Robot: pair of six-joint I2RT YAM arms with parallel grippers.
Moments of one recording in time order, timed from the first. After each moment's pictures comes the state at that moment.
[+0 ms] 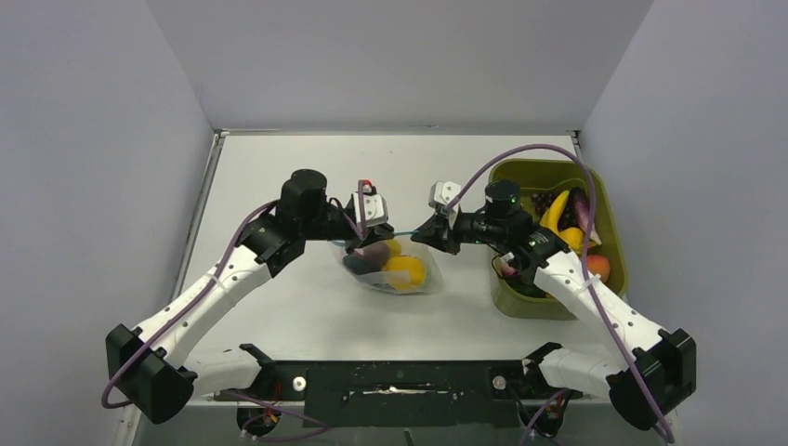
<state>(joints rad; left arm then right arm) -0.63 1.19 1.11 -0.33 0.68 0.43 0.55 1.15 0.96 -0.19 -0.75 -0.39</state>
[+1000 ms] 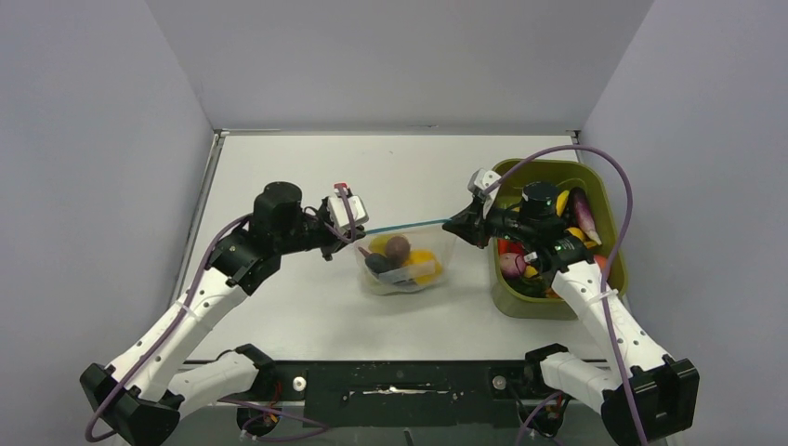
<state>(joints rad) -0.59 1.03 1.07 -0.48 0.46 0.41 0.29 1.04 0.85 -0.18 -0.80 -0.27</state>
